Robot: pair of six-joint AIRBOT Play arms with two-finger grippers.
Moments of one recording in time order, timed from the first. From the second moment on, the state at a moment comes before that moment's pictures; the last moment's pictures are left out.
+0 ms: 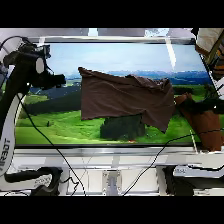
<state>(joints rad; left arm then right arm) -0.17 -1.37 1.46 1.73 -1.30 -1.94 -0.61 -1.45 1.01 -1.00 1.08 1.01</state>
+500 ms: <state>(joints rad) -0.32 -1.27 1.40 1.67 -1.34 -1.94 -0.62 -1.54 0.93 -0.77 0.90 0.86</state>
